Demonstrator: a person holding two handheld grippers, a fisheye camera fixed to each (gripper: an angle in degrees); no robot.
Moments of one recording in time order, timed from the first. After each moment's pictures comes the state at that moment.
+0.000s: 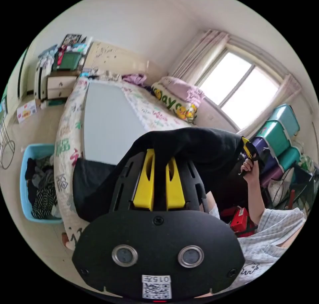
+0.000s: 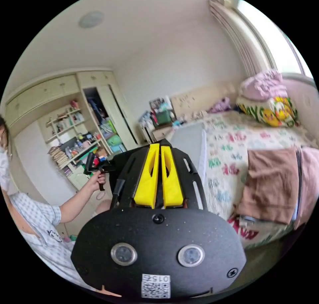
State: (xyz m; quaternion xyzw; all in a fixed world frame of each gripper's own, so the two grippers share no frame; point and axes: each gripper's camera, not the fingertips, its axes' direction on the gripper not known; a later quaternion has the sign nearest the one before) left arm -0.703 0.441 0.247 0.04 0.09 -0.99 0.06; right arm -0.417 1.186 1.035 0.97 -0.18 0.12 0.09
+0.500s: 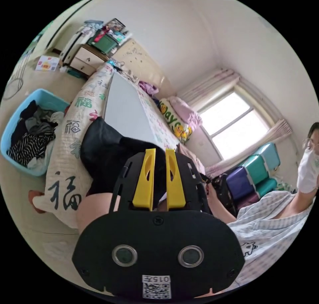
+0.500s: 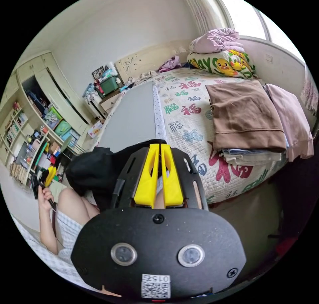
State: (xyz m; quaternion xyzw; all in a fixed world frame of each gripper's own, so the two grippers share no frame) left arm -0.586 0.237 0.159 0.13 -0.02 -0.99 -0.10; right arm -0.319 0.980 0.945 0.88 -0.28 0.31 0.23
